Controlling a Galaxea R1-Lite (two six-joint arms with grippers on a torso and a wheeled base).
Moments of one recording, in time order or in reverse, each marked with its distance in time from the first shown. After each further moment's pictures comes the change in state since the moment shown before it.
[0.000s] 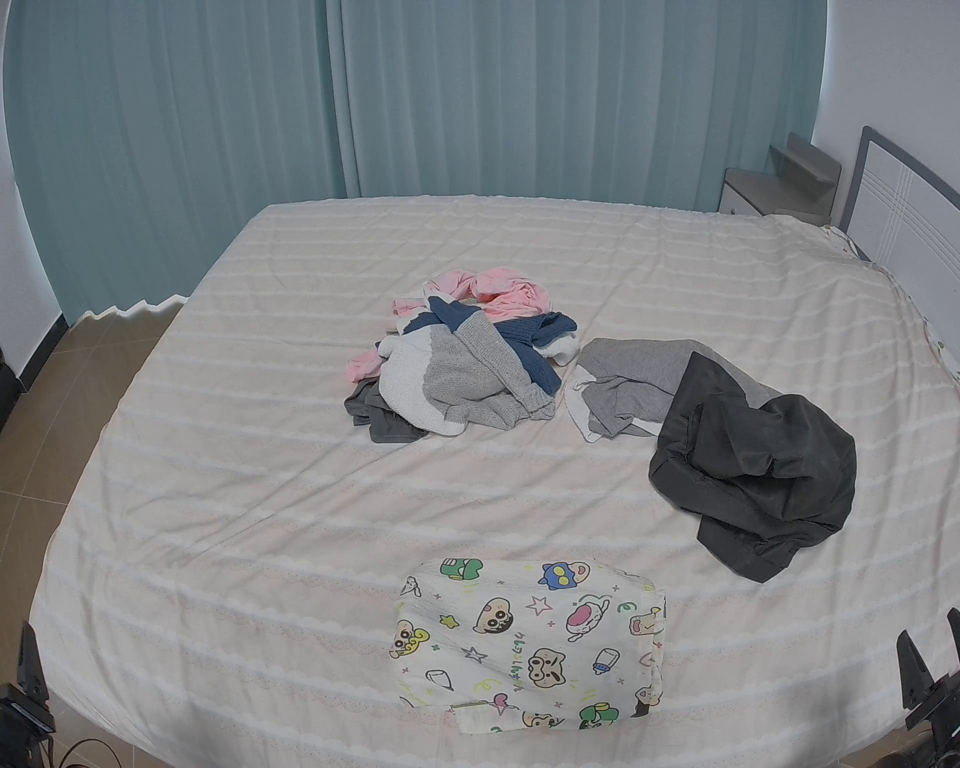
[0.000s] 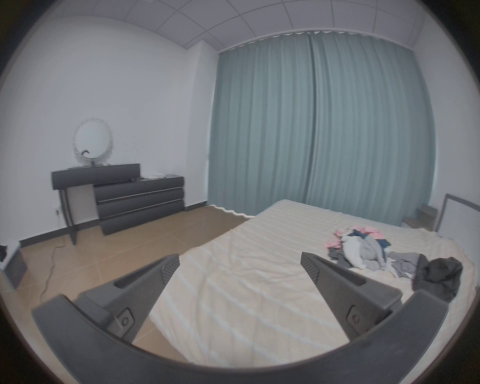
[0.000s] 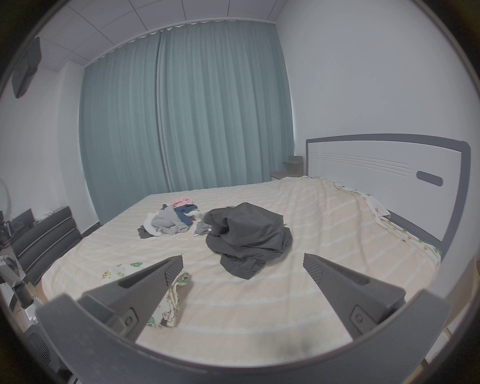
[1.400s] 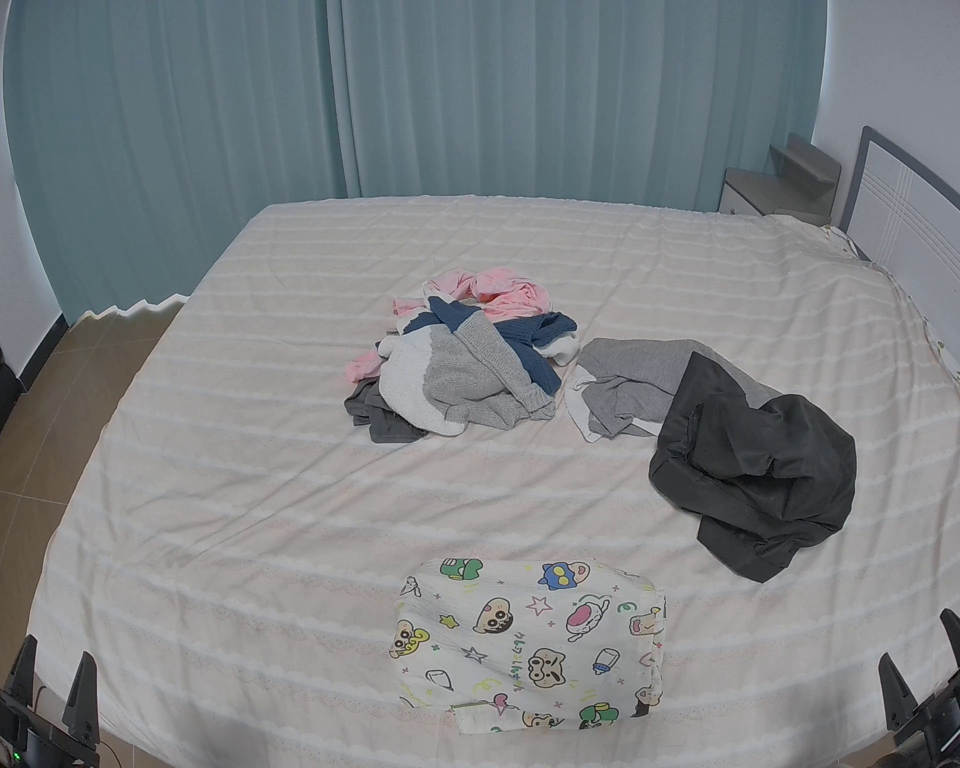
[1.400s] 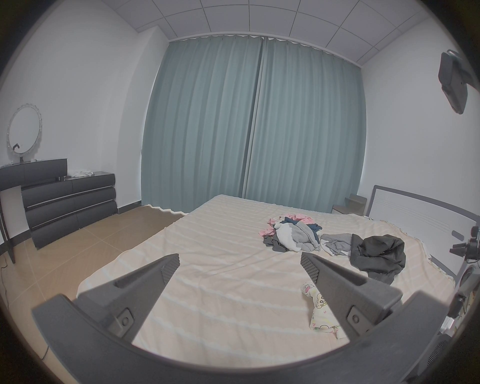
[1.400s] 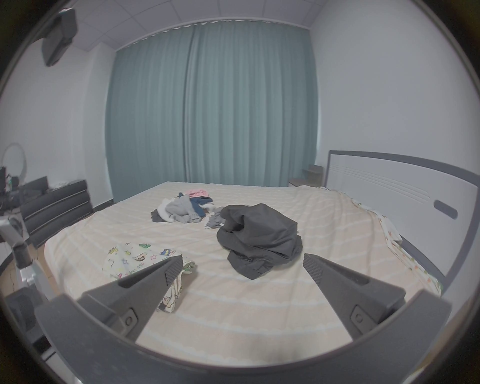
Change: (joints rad) left arm 0.018 -0.050 0.088 -0.104 -0.450 0.056; right arm -0.015 -0.027 0.000 0.027 0.121 -0.164
